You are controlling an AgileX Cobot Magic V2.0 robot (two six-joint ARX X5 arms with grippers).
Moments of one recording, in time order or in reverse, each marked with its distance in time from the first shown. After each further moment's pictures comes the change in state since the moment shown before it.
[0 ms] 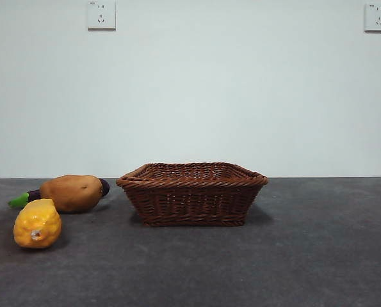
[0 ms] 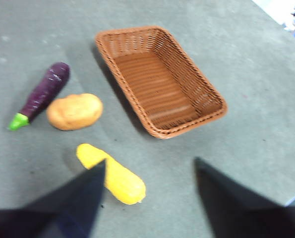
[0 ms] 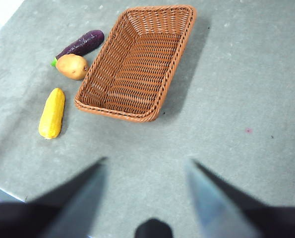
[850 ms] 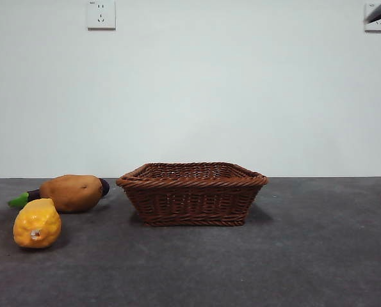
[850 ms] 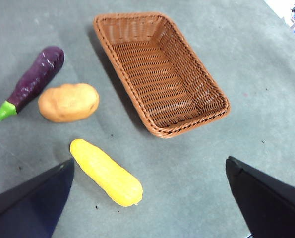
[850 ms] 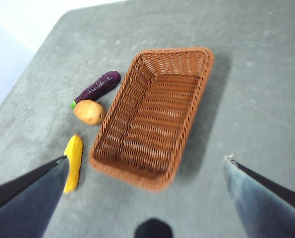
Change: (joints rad) left arm 0.000 0.109 0.000 0.049 0.014 -0.039; right arm 0.067 0.474 0.263 0.233 -0.071 0.119
